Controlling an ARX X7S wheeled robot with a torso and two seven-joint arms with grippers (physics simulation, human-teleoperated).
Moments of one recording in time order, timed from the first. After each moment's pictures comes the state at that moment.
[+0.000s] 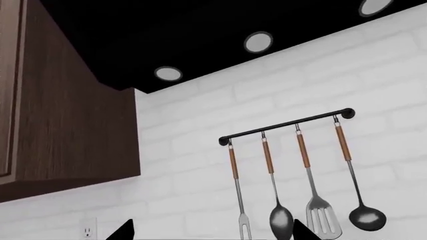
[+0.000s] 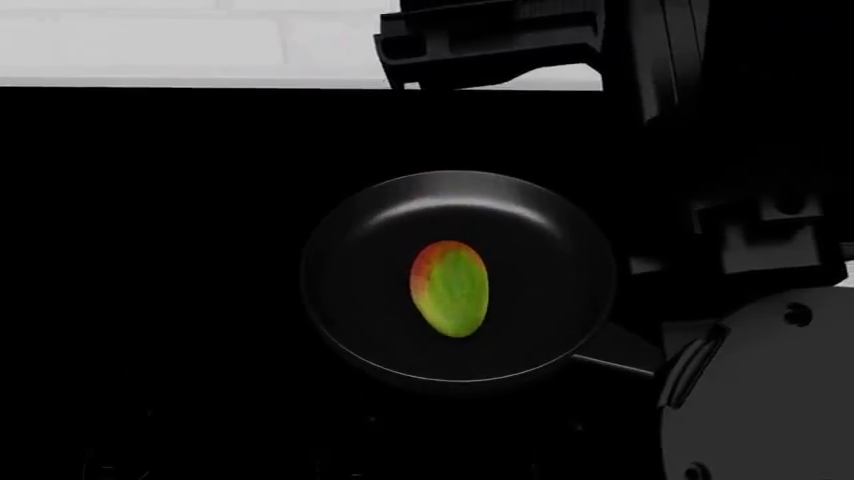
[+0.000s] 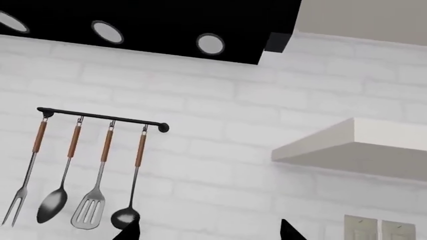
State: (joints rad) left arm -1.20 -0.10 0.24 0.86 1.24 -1.45 0.88; right arm 1.28 0.44 -0.10 -0.76 1.18 1.25 0.89
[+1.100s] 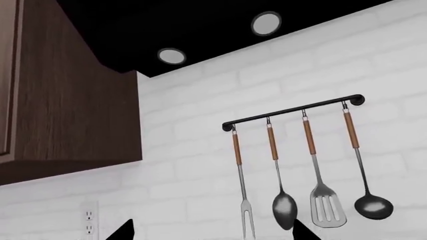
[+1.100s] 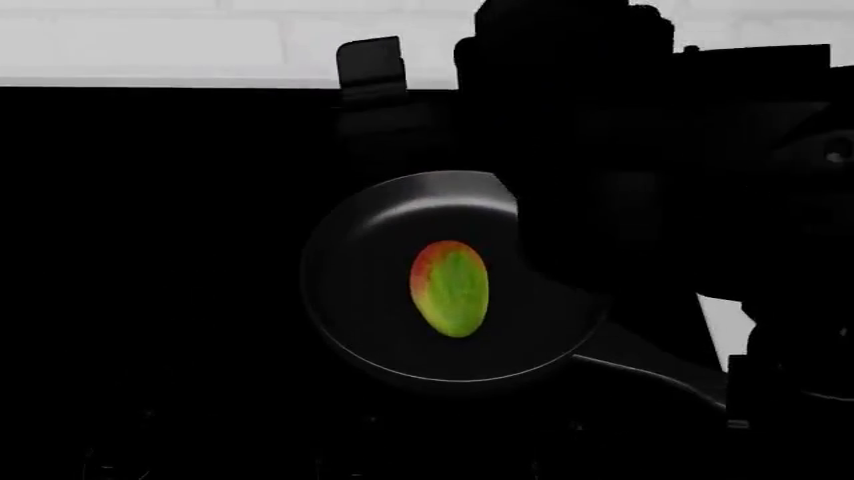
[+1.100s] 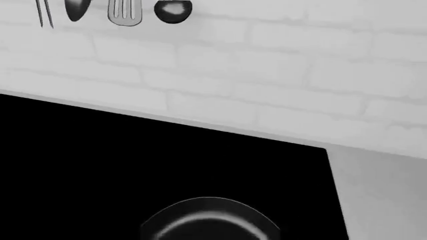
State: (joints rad) left arm -1.11 -0.08 0.11 0.85 1.02 -1.36 0.71; right arm 1.42 0.29 -0.30 0.08 1.48 1.38 0.95
